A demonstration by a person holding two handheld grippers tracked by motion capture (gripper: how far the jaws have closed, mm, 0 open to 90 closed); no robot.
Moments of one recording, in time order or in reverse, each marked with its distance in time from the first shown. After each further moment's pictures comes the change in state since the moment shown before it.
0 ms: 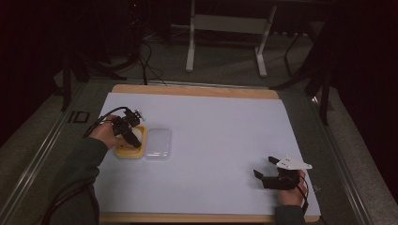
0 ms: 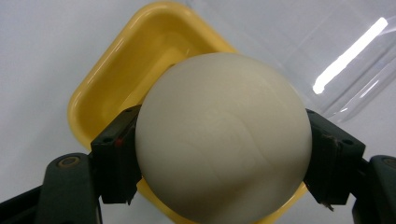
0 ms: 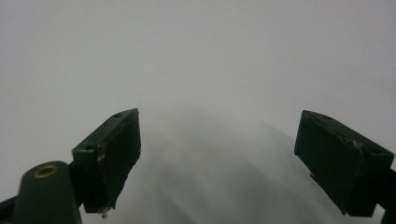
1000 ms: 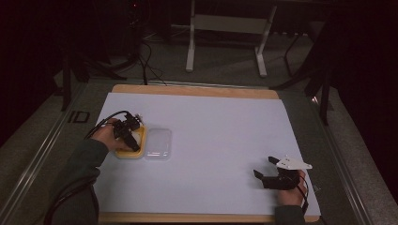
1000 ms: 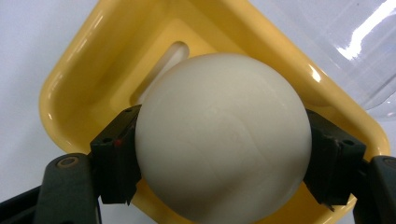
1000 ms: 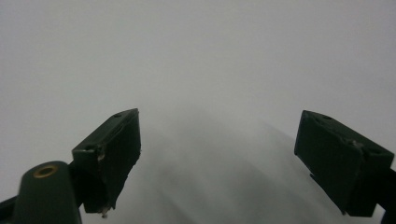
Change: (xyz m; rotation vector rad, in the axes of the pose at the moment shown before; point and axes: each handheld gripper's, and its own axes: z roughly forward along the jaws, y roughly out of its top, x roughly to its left) left arm 0.005 -0.003 0.025 0.052 -0.017 0.005; right arm 0.000 0.000 0.000 0.001 0.000 -0.001
